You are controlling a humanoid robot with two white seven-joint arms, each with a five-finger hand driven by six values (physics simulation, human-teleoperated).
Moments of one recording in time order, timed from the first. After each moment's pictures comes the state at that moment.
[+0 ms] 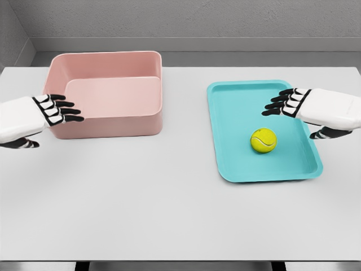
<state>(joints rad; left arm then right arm) -0.31 1.25 -0.46 -1.74 -0.43 -0.61 -0.12 -0.44 -1.11 0.43 -1.73 0.26 -0.61 0.46</state>
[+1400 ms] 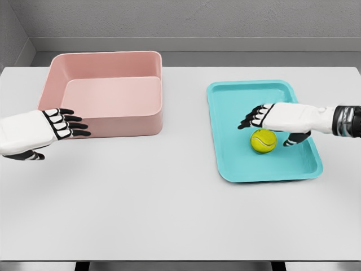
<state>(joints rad) -0.30 1.25 -0.50 -1.77 -0.44 -0.61 -0.15 -0.66 -0.88 0.72 -1.47 0.38 -0.61 0.57</state>
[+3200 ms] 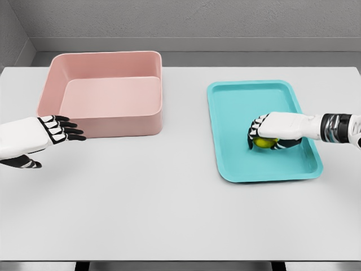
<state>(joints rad) -0.30 1.28 -0.55 -1.73 -0.35 -0.61 -0.15 -0.66 -0.82 0.75 -1.39 0.43 -0.61 0.57</state>
